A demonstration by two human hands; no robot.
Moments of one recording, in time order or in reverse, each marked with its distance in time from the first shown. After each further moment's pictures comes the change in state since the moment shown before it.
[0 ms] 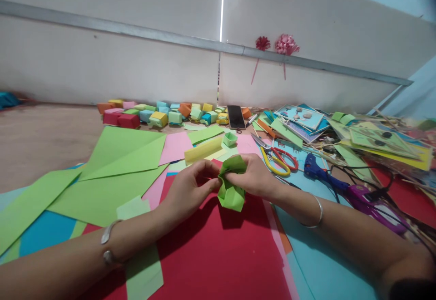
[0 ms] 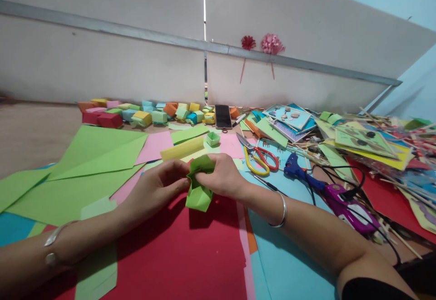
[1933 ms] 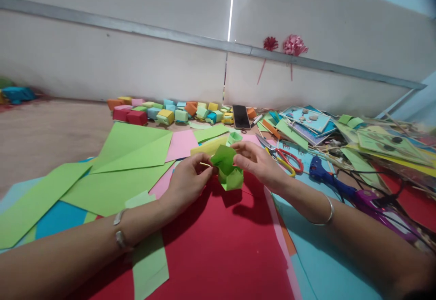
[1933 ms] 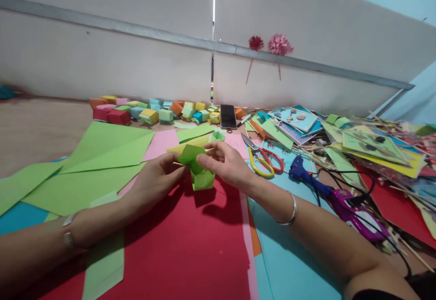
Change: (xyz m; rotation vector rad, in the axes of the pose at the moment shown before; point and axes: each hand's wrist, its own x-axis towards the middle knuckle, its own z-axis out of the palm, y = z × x) left_hand 0.007 -0.010 -0.008 0.048 0.132 -0.044; right_hand 0.008 -0.006 -0.016 0.172 -0.055 0.071
